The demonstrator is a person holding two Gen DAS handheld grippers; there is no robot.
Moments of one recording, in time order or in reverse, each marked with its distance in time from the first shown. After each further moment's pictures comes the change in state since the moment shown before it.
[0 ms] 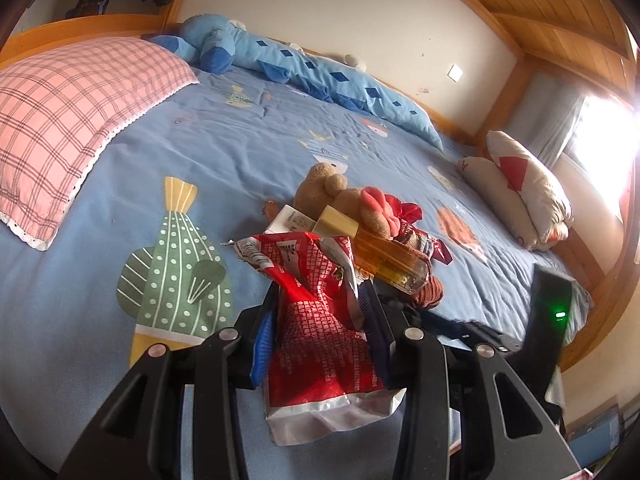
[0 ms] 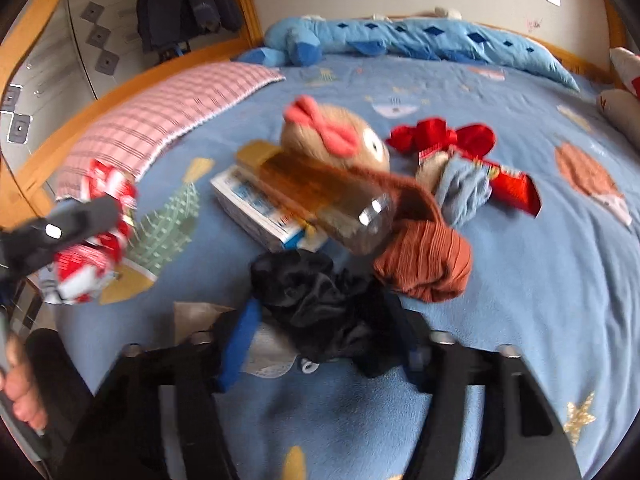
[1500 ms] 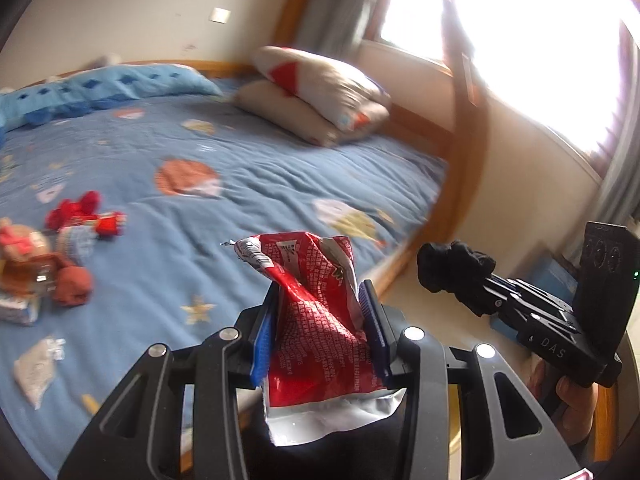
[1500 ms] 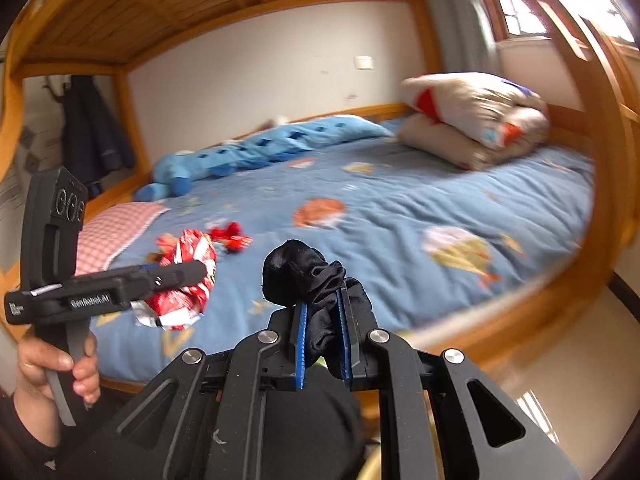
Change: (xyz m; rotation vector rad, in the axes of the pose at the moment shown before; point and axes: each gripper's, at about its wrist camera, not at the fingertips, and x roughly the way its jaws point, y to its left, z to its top) left arm -0.013 -0.302 -0.090 0.504 0.184 -0.507; right arm -0.352 -0.131 -0.166 0.307 -0.398 -0.362
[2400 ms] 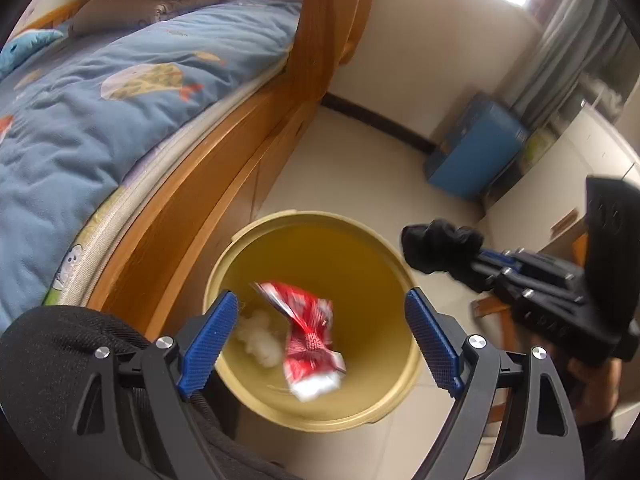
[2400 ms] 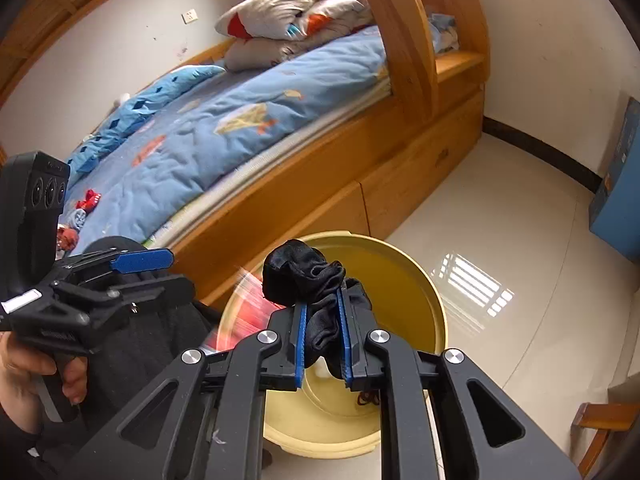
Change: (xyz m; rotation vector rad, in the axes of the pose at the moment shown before) left arm 0.165 -0.161 -0.099 0.282 0.451 -0.242; right arm -0.077 -0.136 -0.142 0.369 0.229 -0.359
